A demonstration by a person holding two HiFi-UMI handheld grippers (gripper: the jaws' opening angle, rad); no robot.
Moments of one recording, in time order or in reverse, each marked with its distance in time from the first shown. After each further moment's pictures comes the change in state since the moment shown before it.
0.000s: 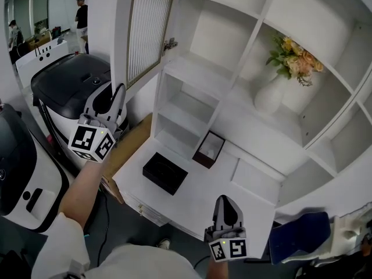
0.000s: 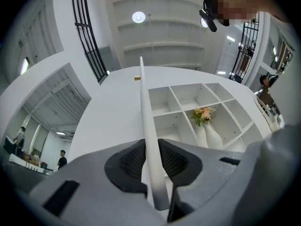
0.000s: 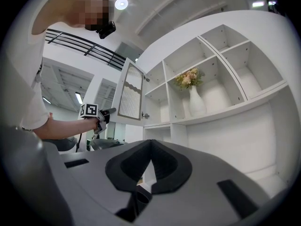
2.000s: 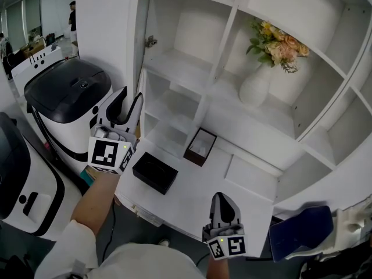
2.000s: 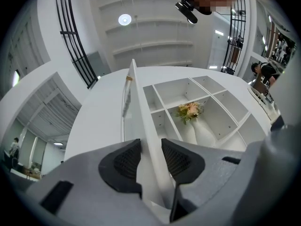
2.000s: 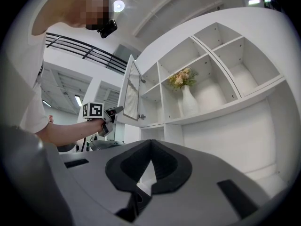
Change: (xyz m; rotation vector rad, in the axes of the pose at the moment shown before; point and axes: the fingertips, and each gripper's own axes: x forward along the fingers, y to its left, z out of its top) left arm 0.033 -0.115 -0.004 0.113 -0.016 -0.022; right arm -0.011 -0.043 -0.004 0.024 -0.015 0.007
